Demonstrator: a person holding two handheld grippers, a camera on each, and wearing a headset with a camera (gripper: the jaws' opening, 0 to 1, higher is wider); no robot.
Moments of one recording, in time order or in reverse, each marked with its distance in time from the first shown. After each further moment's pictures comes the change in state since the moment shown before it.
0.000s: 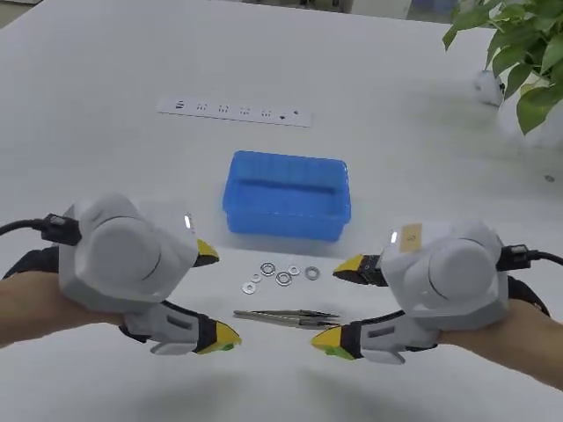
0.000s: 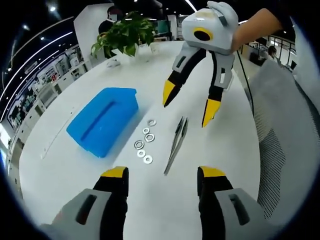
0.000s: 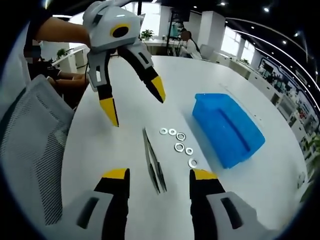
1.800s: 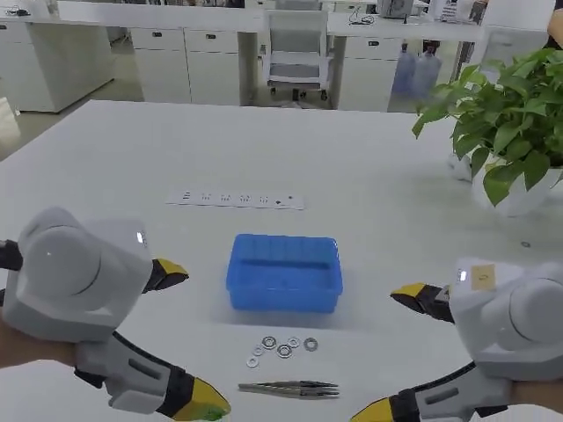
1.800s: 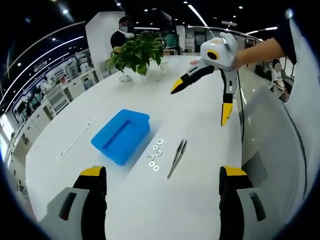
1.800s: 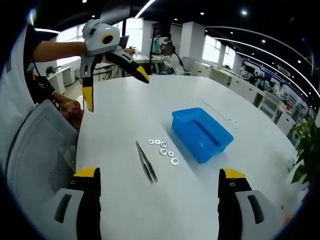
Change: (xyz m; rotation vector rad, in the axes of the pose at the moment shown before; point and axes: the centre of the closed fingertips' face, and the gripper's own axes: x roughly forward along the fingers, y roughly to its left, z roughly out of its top) left arm -0.080 0.004 0.045 -0.048 -0.105 0.059; right arm -0.081 -0.012 0.014 0.099 -0.138 -0.119
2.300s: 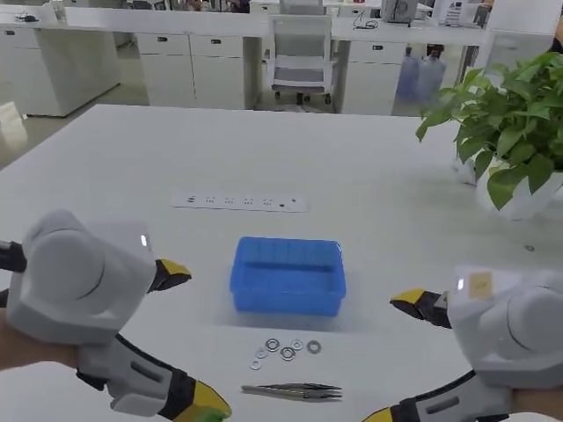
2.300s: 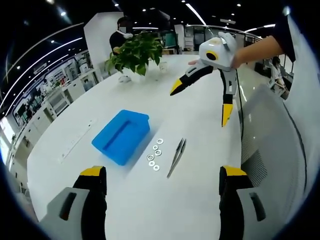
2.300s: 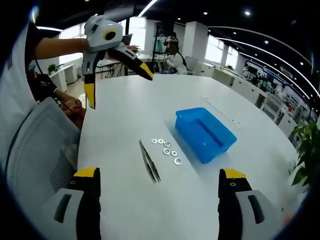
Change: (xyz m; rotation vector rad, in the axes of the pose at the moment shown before) left arm -0.003 -0.001 0.000 0.014 0.008 0.002; right arm 0.001 0.006 -0.001 -0.014 0.004 0.016
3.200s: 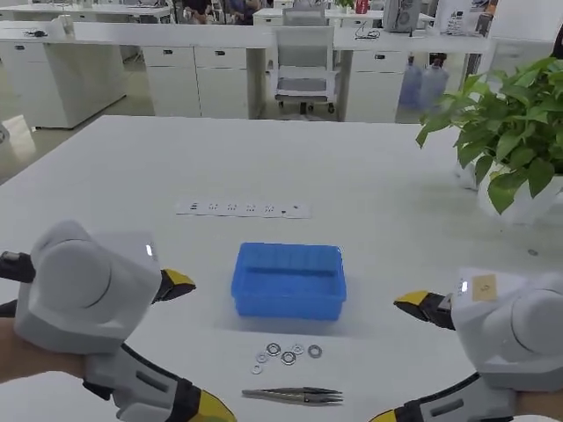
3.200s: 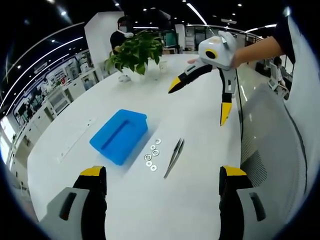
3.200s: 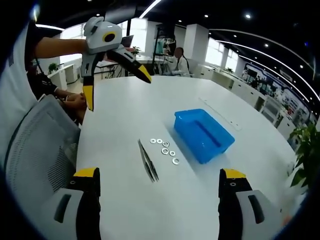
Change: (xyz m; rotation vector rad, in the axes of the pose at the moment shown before) left arm 0.004 -0.008 0.001 0.002 0.009 0.012; right arm -0.003 -0.001 -0.003 -0.023 -0.017 -0.006
